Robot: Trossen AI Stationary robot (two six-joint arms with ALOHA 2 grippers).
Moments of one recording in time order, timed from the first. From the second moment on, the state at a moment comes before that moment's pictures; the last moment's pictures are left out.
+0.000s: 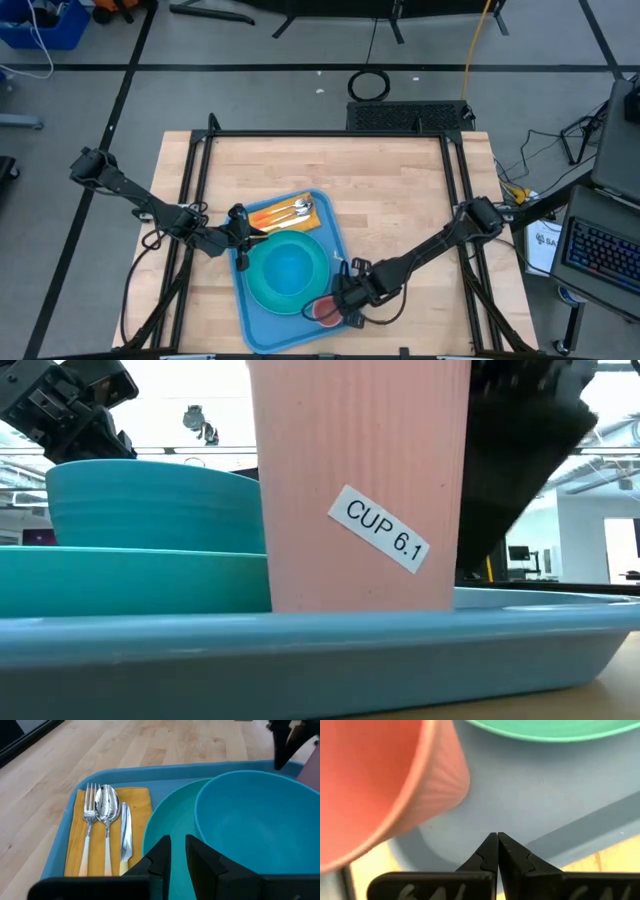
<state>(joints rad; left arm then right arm) -0.51 0.96 0.40 -0.08 -0.55 -0.42 0.52 1.99 1.42 -0.64 0.08 0.72</state>
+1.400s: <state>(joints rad) -1.05 0.96 0.40 -0.12 -0.31 -0.27 0.69 1.85 1.25 -0.73 0.79 0.95</state>
